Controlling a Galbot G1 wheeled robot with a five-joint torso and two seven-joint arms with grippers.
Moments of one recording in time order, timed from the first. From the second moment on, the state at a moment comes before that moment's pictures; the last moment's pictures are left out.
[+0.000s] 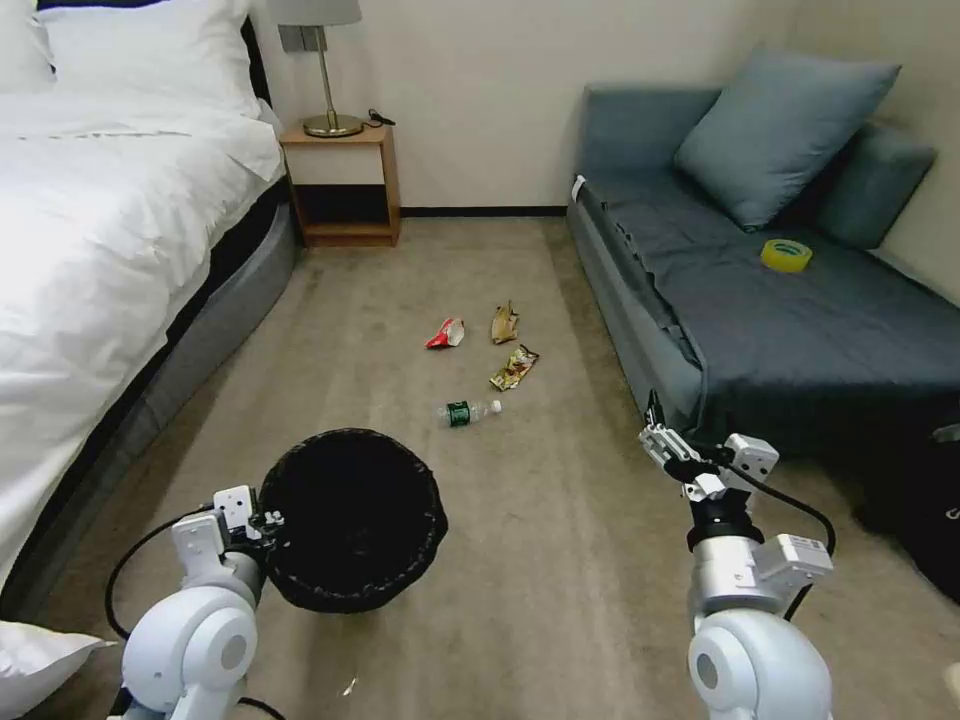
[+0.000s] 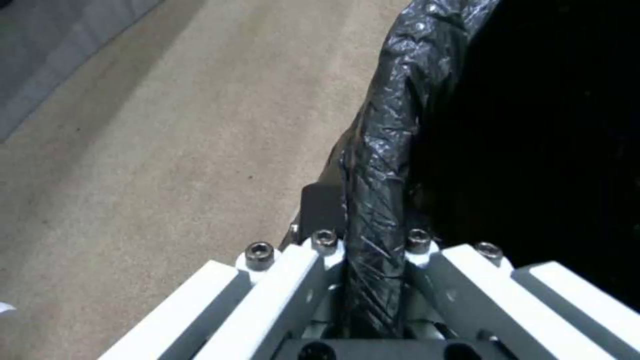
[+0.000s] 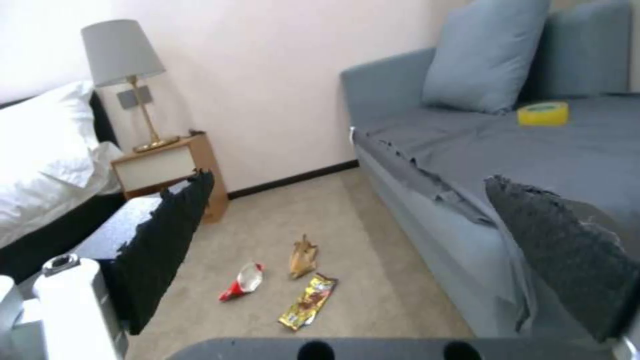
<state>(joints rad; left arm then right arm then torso) 1.49 -1.27 -0.61 -2.22 -0.65 0.74 -0.55 -1.52 1.54 0.53 2.27 0.25 -0.09 0.12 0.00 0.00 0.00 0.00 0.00</state>
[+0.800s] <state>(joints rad) 1.47 -1.29 -0.67 -2.23 -0.65 0.74 -0.54 -1.53 1.55 0.52 2.26 0.24 -0.06 0.06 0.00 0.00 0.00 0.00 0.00</state>
